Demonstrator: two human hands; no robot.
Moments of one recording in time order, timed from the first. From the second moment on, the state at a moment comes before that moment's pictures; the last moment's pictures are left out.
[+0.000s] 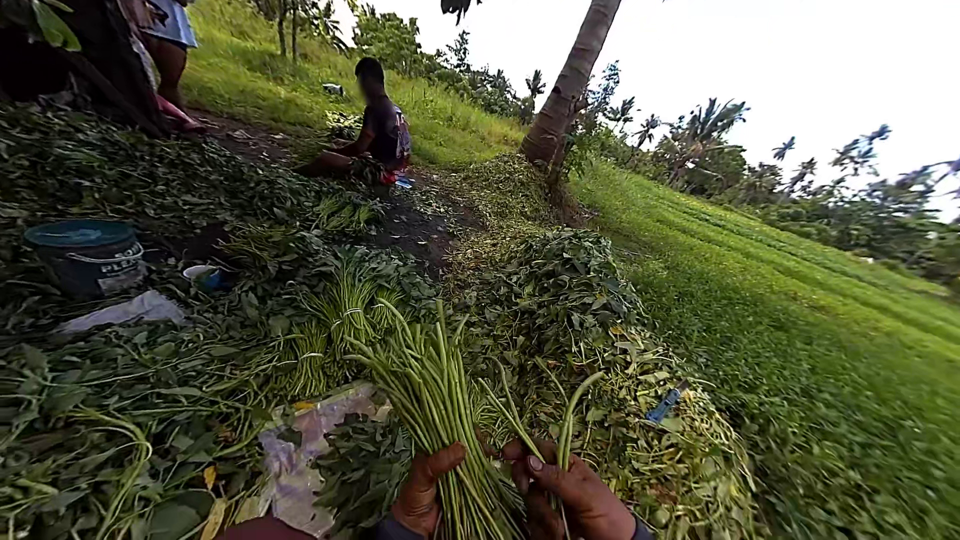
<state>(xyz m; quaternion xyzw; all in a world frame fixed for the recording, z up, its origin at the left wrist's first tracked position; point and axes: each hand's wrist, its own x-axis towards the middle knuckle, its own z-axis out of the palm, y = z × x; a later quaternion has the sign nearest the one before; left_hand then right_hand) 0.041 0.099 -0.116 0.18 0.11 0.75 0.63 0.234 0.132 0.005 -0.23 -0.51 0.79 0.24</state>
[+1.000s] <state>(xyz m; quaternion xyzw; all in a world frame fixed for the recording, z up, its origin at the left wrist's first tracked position) -0.009 0.088 -0.115 0.19 0.16 0.82 0.51 0.226 0.130 0.058 -0.14 -0.64 0.71 0.26</state>
